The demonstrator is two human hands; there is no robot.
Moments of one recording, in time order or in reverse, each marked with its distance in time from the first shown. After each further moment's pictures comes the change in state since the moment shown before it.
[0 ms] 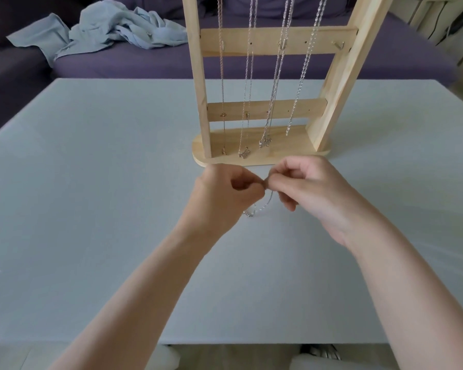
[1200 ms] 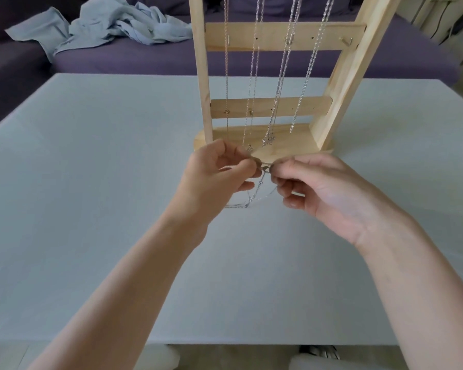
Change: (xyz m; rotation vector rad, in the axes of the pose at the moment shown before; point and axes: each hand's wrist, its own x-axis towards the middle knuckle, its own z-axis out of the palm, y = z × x) left_hand 0.004 0.005 -0.013 -0.389 0.010 -0.011; right_hand 0.001 -0.001 -0.005 0.402 -0.089 0.133
